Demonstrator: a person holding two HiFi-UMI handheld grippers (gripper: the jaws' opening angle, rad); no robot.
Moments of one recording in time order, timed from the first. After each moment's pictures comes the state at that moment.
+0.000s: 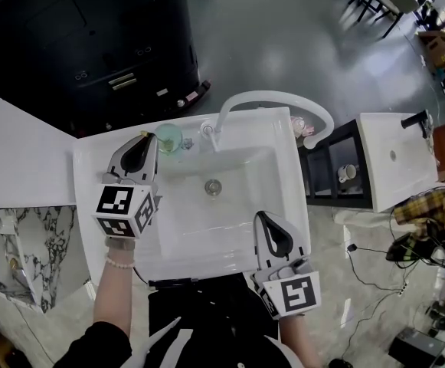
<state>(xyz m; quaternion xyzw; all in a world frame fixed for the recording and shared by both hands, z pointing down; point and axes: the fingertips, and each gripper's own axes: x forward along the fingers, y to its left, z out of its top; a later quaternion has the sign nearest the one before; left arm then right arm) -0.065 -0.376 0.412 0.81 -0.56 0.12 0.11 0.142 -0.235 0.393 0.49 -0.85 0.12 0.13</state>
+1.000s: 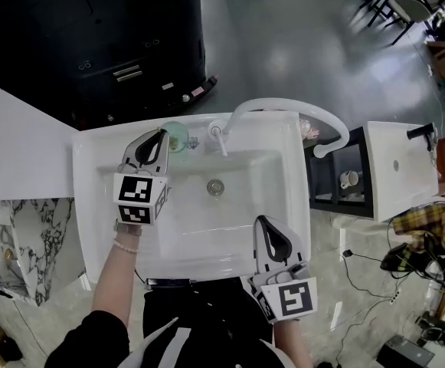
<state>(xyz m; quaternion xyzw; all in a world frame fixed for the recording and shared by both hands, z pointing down) -0.064 -0.400 0.471 0.80 -0.56 0.16 0.09 0.136 -0.243 0.409 0.49 -0.85 0.14 0.14</state>
